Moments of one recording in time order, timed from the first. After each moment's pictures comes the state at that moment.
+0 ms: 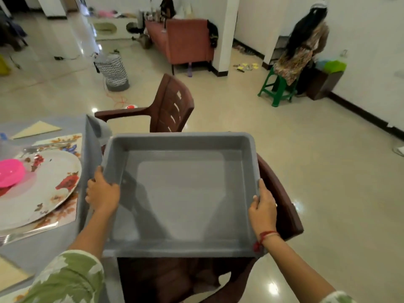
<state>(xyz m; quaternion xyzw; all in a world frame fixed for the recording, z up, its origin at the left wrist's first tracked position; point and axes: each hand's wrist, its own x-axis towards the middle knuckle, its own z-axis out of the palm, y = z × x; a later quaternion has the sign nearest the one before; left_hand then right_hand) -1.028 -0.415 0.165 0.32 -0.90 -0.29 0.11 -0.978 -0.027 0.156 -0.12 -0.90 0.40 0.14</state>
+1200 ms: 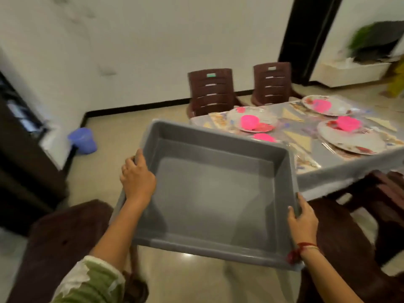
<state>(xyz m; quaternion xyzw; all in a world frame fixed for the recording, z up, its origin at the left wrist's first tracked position) -0.282 -0.131 0.256 0.82 -0.51 0.04 0.25 -0.662 -0.100 0.179 0.49 -0.73 0.43 -0.20</state>
